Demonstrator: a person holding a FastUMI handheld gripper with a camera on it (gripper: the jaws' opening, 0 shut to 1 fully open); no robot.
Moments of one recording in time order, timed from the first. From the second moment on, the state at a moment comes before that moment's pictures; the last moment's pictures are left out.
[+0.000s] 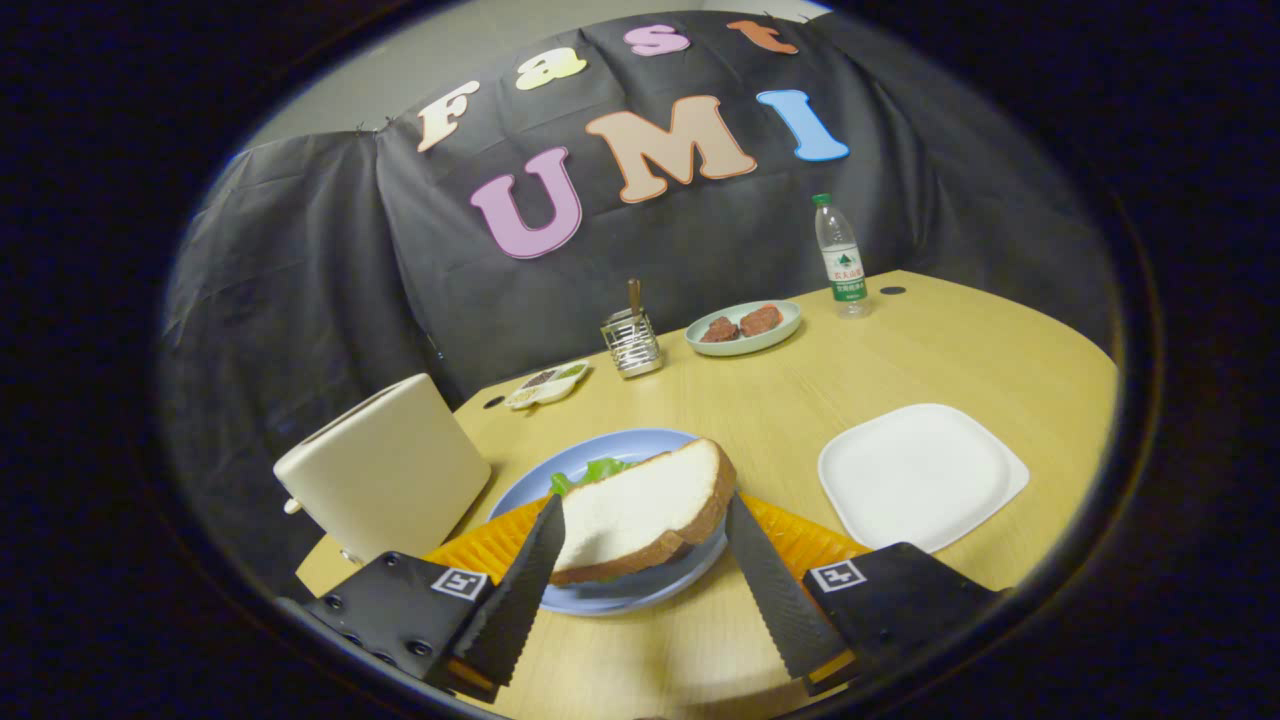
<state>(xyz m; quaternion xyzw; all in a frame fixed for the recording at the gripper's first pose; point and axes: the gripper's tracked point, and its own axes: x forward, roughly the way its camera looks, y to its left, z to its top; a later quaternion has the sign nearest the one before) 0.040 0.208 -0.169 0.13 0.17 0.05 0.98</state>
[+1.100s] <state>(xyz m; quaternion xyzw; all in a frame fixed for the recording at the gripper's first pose) 0.036 0.160 -0.030 -0.06 0.02 0.03 1.00</state>
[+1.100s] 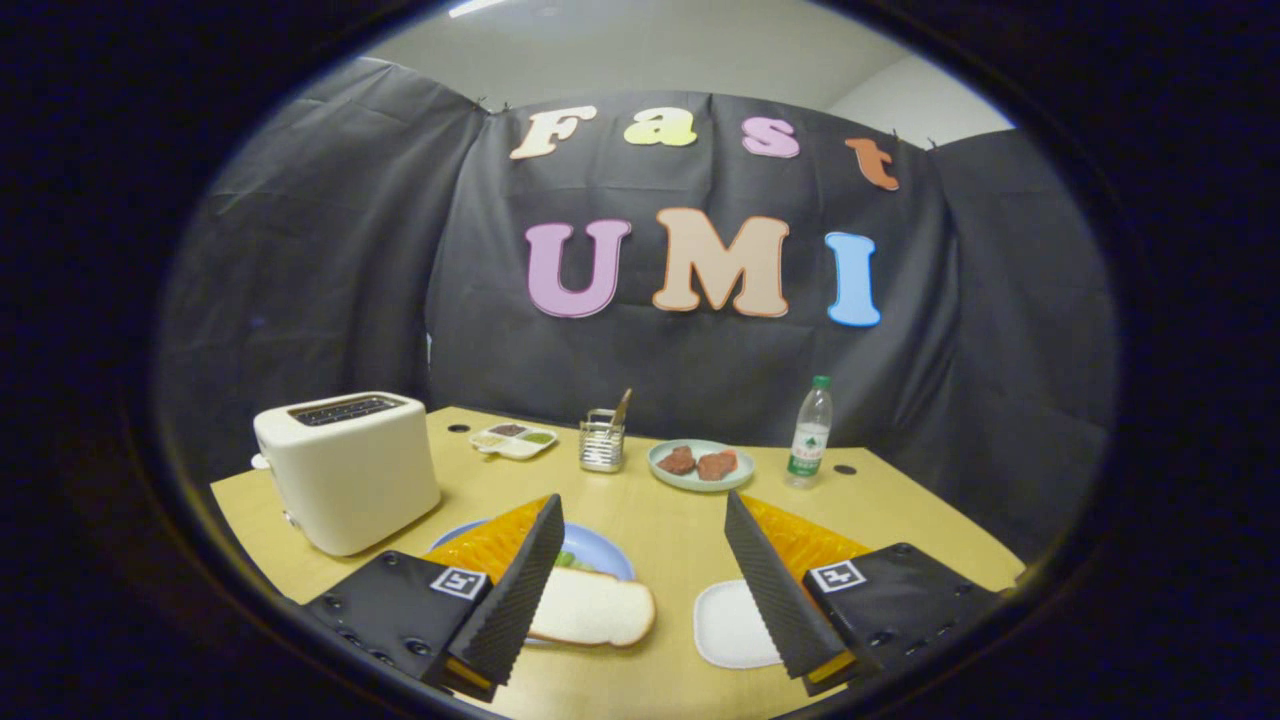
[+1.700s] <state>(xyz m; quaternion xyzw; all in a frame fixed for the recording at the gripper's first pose) 0.033 0.108 0.060 -0.05 -0.03 0.03 1.00</state>
